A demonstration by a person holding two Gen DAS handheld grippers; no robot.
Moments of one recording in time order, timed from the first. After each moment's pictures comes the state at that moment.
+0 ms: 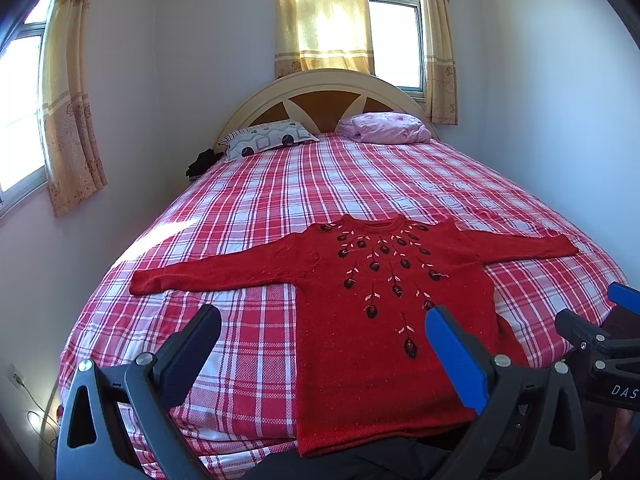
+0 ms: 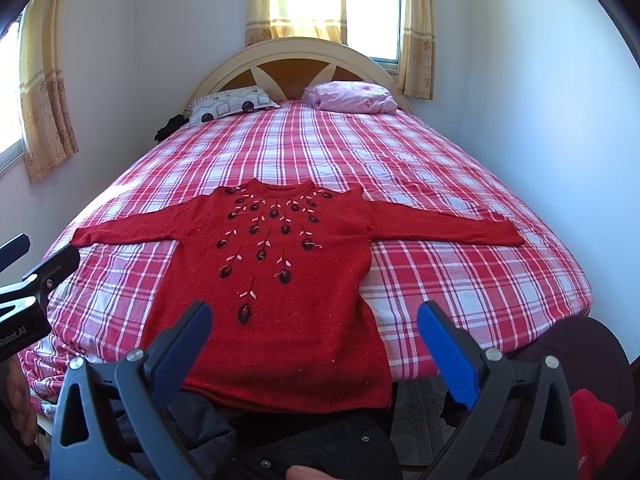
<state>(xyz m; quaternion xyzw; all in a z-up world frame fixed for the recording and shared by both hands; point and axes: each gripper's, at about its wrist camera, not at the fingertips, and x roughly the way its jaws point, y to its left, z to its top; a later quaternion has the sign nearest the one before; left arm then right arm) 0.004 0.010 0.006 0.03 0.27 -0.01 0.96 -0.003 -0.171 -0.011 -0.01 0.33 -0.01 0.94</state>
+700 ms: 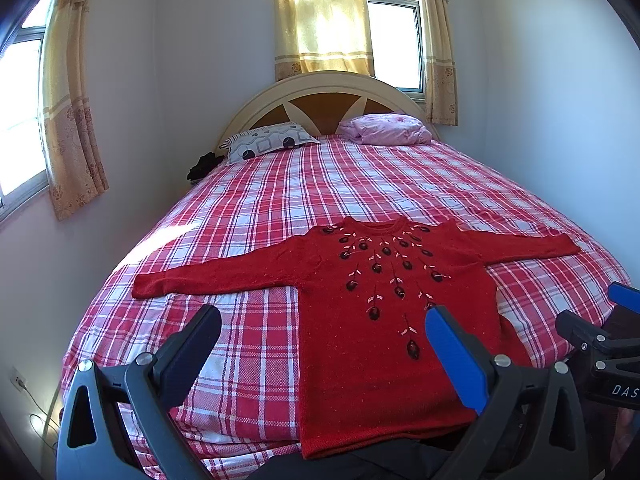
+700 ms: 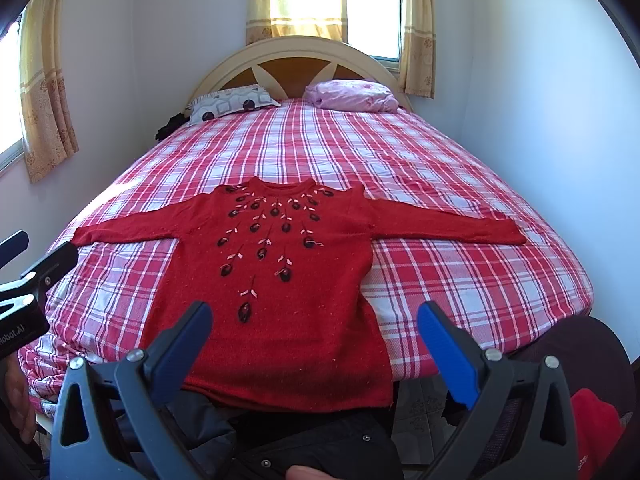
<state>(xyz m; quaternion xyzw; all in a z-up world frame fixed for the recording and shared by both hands) 0.002 0.009 0.004 0.03 0.27 0.00 0.96 -0.002 -0.168 -0.012 -0.01 0.33 -0.01 0.94</state>
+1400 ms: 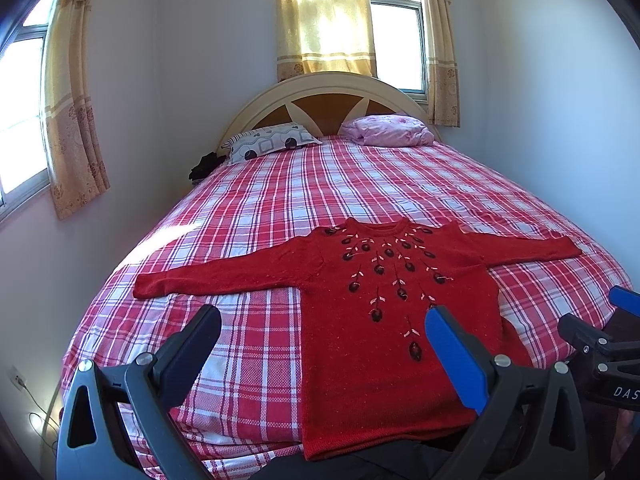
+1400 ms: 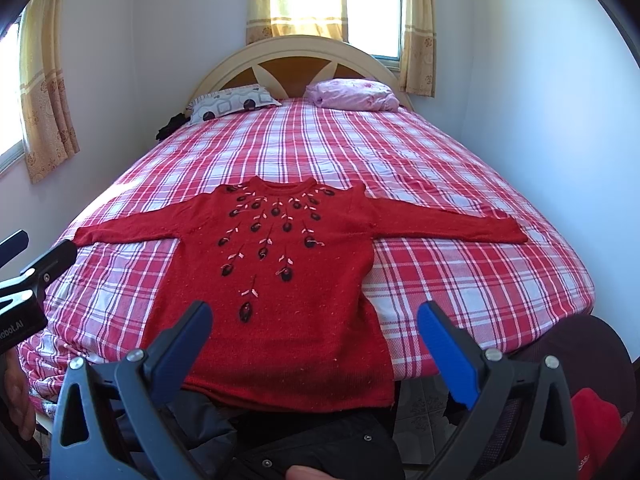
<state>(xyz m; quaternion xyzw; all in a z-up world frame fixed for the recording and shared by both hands) 0.005 0.010 0.004 0.03 0.27 0.00 0.96 0.000 -0.167 -0.016 -0.01 0.33 -0.01 0.94</state>
